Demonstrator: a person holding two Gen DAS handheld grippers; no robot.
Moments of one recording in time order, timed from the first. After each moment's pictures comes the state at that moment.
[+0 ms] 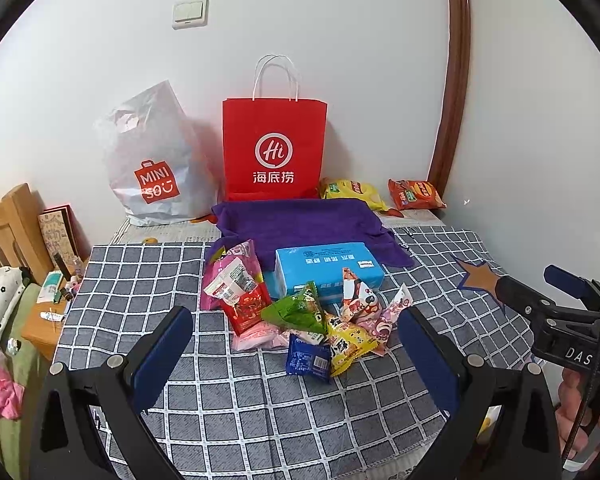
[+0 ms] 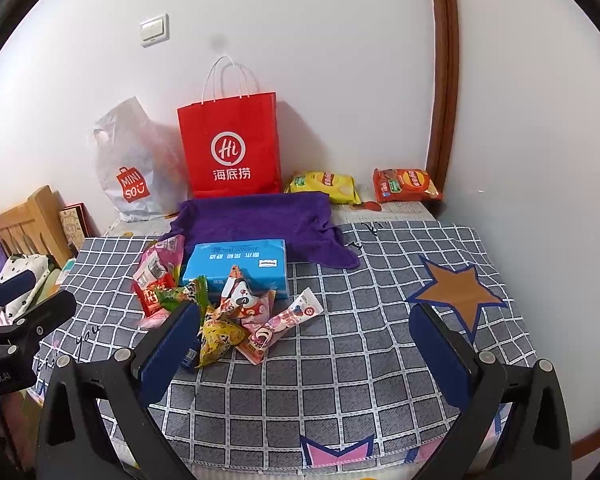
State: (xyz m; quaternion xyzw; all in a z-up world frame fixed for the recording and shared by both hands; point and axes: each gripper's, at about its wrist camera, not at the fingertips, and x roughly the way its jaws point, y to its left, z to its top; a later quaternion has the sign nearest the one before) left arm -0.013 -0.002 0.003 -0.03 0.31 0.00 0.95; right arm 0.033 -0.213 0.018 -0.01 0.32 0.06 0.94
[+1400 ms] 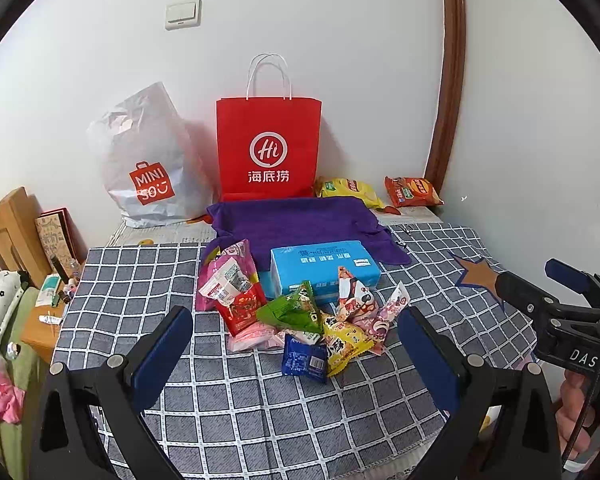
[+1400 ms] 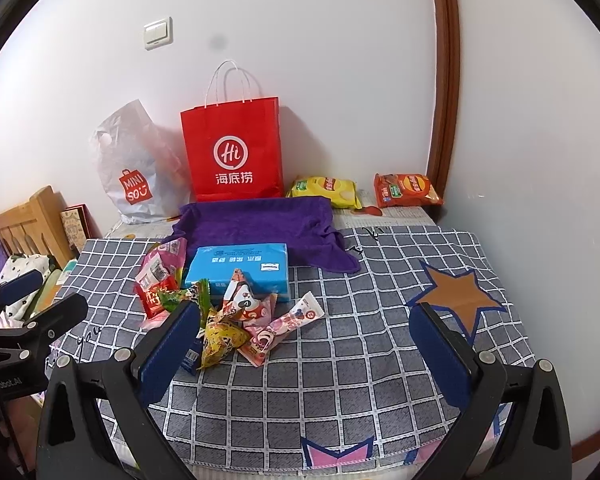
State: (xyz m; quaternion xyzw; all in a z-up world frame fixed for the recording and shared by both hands) left arm -0.012 -0.011 0.001 -0.02 0.31 0.00 0.95; right arm 0.028 -0.211 0.022 -0.01 0.31 0.07 0.95
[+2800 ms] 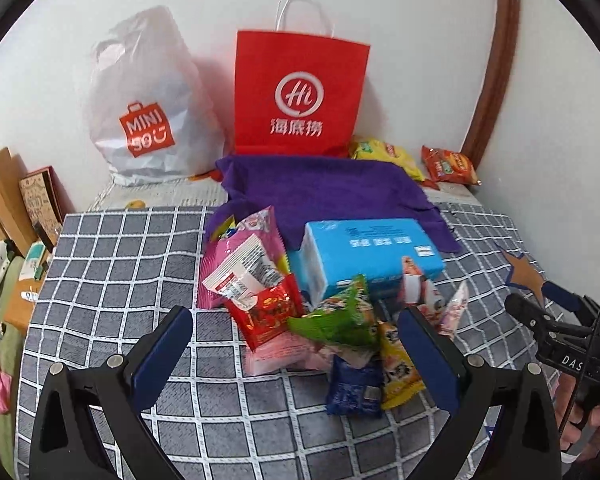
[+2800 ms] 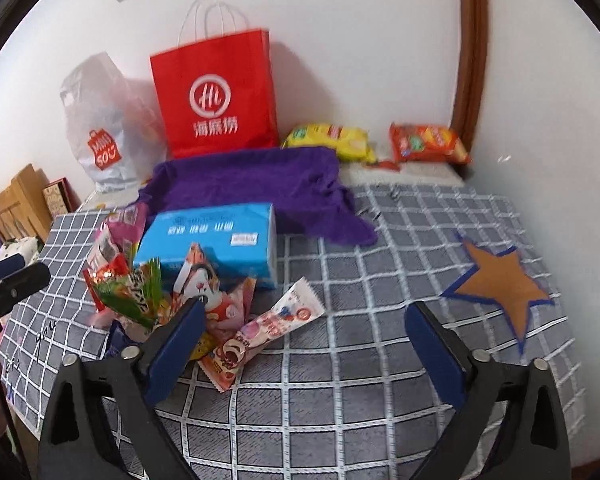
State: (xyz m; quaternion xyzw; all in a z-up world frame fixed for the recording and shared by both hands) left arm 0.088 0.041 -0.061 -0.05 0.38 0.01 0.92; right arm 0.132 -0.212 -0.067 0.00 0.39 0.08 0.92
